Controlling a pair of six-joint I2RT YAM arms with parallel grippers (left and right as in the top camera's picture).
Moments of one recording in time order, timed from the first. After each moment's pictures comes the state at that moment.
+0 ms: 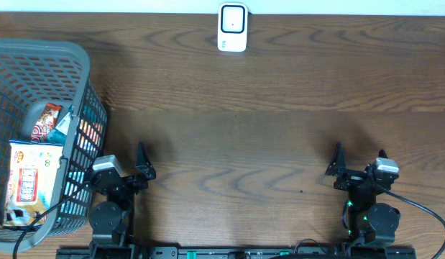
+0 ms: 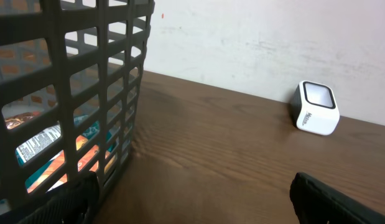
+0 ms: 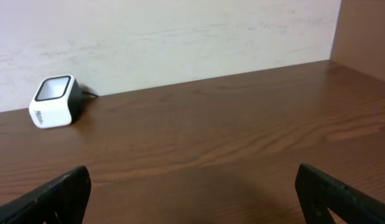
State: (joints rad) left arm -0.05 0.01 0.03 -0.12 -0.16 -0.21; right arm -0.06 0.01 0.01 -0.06 0.07 0.15
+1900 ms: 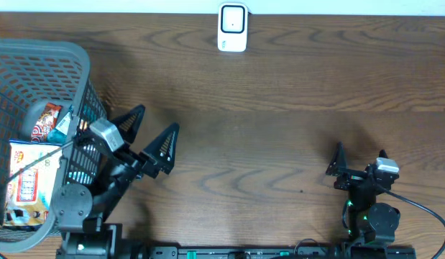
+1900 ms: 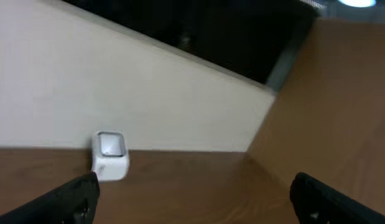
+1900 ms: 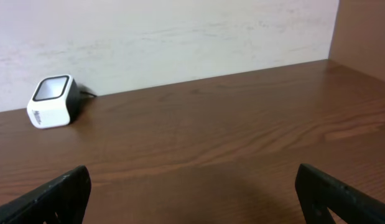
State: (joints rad) left arm -0.05 0.50 0.51 0.16 0.54 -0.52; right arm -0.06 0.02 0.01 -0.06 0.07 0.15
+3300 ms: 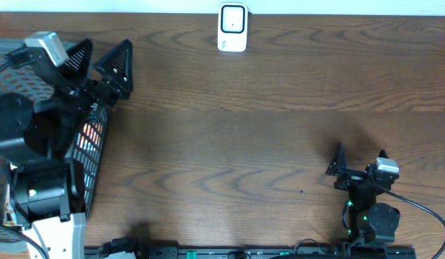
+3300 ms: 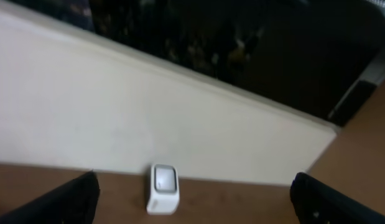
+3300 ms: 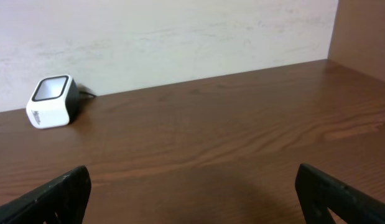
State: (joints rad) left arm 0.19 0.96 1.11 -0.13 0.58 -0.48; right arm -0.06 0.02 0.01 -0.06 0.08 0.15
